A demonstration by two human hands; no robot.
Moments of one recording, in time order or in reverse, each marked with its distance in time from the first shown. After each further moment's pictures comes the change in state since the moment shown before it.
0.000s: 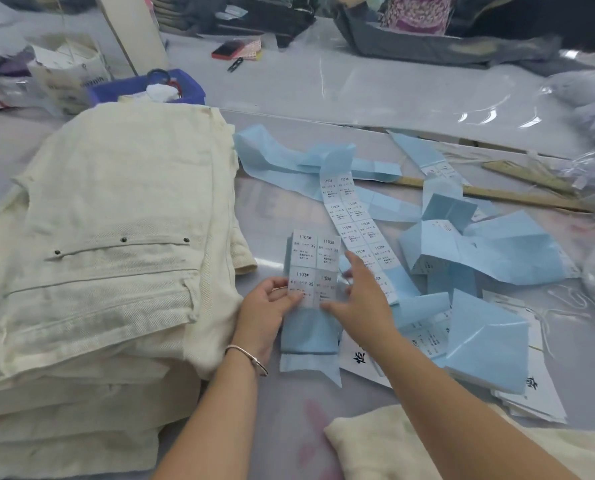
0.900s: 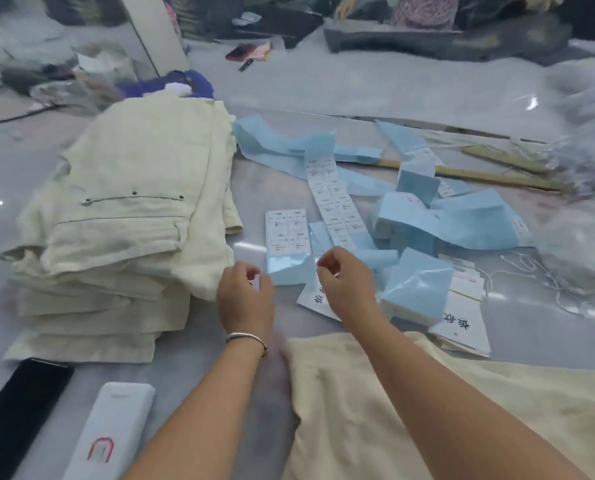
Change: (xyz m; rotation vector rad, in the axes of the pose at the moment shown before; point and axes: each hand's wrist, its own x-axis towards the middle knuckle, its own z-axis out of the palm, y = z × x) left_hand -0.084 -0.037 0.030 0.915 0.676 0.480; right_hand -0.076 0.019 -0.041 0.105 0.102 -0.158
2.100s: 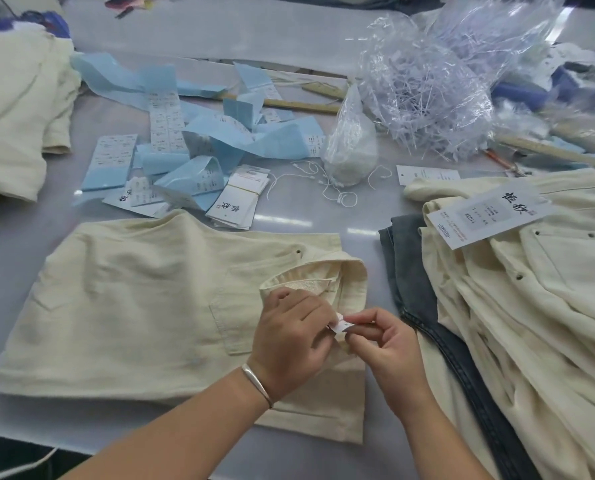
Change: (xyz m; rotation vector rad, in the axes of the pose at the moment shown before) left_hand -0.427 0.199 0.088 -0.064 -0.327 0.978; right_hand -0.294 0.230 -0.357 0.610 0.018 0.249
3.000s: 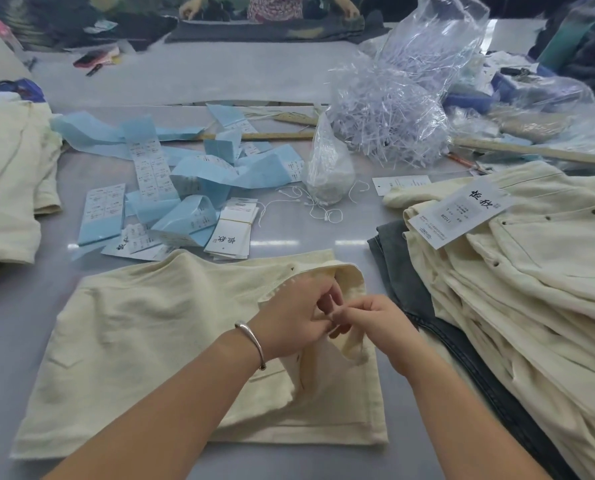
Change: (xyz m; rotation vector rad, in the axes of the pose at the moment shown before) left_hand 0.065 -0.017 -0.046 -0.347 -0.608 -0.149; right_hand 0.018 -0.058 0.024 -0.229 -0.177 0.208
